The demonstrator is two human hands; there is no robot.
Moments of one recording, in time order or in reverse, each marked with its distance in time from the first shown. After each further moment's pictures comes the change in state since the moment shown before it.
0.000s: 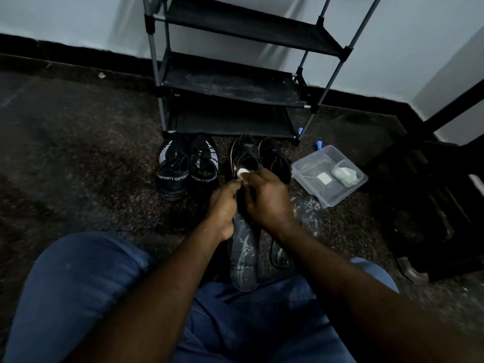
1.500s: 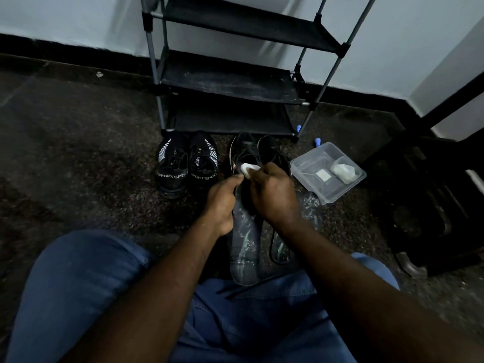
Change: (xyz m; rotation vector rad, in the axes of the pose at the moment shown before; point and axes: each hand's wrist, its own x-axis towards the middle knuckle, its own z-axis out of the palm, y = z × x) left_hand -0.007 0.006 0.001 -0.001 -0.034 0.016; right_hand -0.001 0.001 -0.009 -0.113 0.001 -0.040
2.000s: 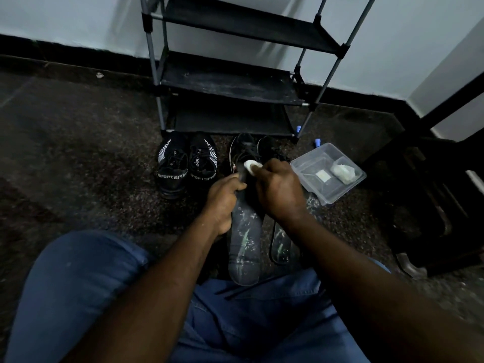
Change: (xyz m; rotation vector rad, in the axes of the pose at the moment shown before) left_hand -0.002 0.006 0.002 0.070 -0.077 0.075; right_hand 0.006 0.015 -0.007 -0.132 0.013 -0.051
